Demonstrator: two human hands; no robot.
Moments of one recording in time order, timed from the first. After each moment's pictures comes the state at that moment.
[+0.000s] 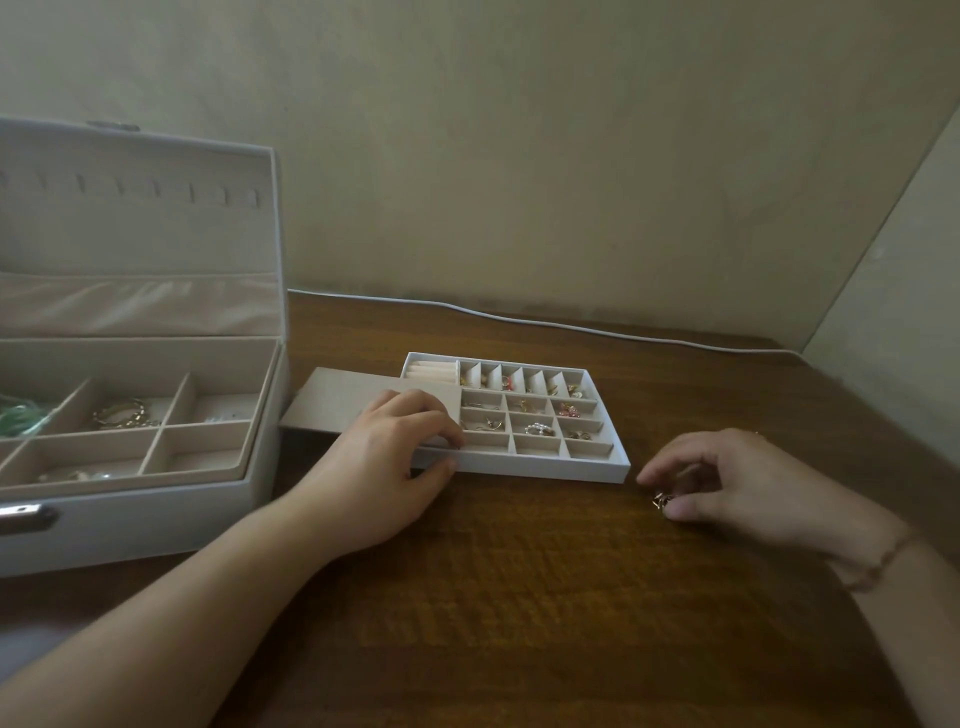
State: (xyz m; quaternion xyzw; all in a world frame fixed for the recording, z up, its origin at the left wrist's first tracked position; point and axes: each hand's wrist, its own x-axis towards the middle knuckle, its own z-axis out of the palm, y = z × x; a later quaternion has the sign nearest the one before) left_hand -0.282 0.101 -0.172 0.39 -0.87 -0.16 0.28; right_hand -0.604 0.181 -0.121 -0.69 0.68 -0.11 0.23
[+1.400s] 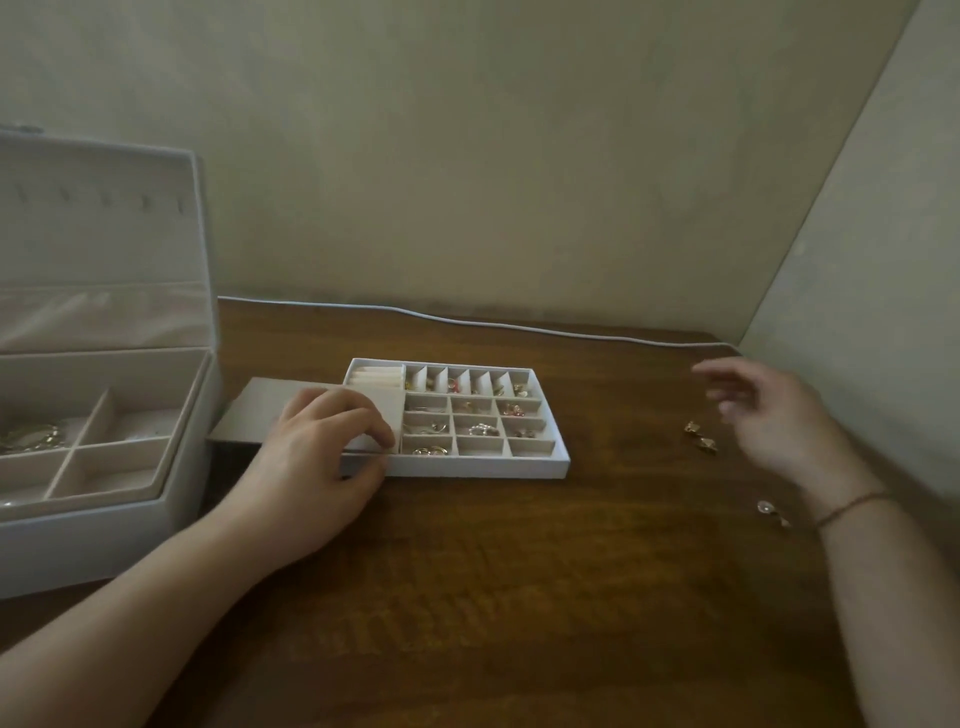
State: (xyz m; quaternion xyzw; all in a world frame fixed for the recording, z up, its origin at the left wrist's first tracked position) left_hand -0.282 0.110 -0.167 0.44 -0.83 -0.13 0.31; right_hand -0.670 0.179 -0.115 -0.55 0.76 -0.35 0.02
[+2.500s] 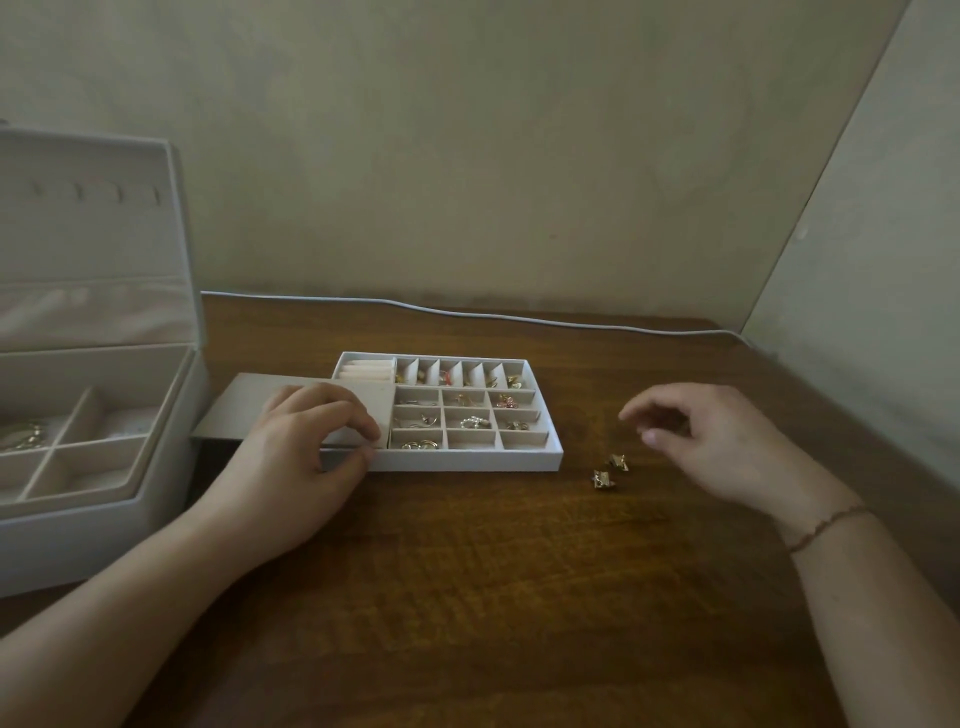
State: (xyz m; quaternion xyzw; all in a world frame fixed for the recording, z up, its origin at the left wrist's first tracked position) left_hand -0.286 0.109 -0.169 0.44 -0.82 -0.14 0.34; right_hand -0.626 0.190 -0.113 -0.67 0.71 -0.18 0.09
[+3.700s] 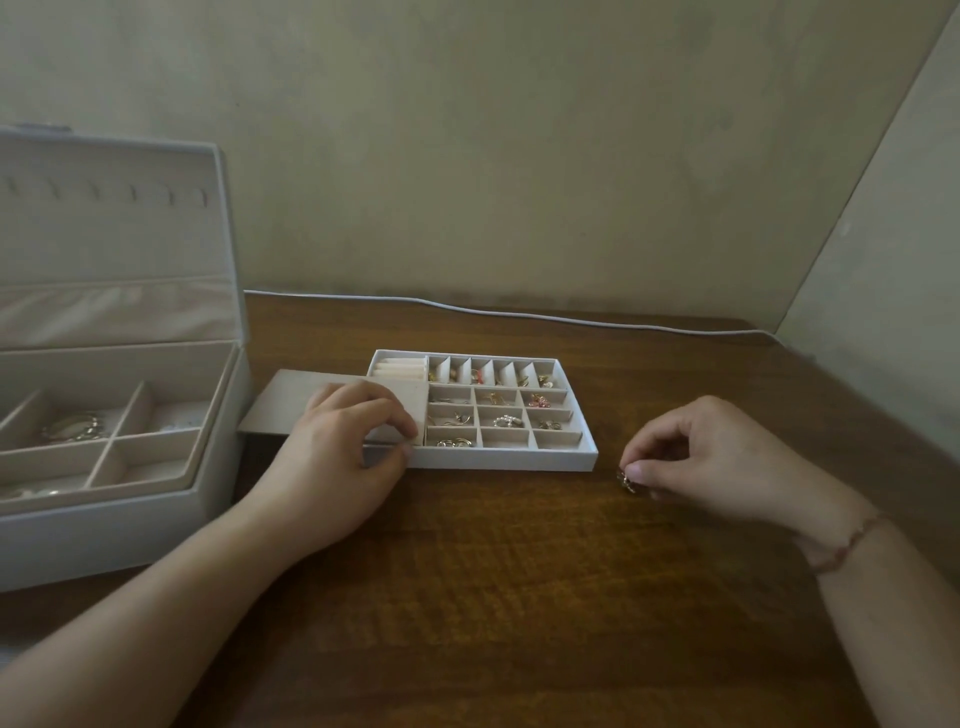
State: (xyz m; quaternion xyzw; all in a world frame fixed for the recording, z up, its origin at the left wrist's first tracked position) left_hand -0.286 0.108 -0.169 0.44 -0.82 -0.15 0.33; right_hand -0.595 0.189 -0.113 -0.68 0.69 -0.17 0.19
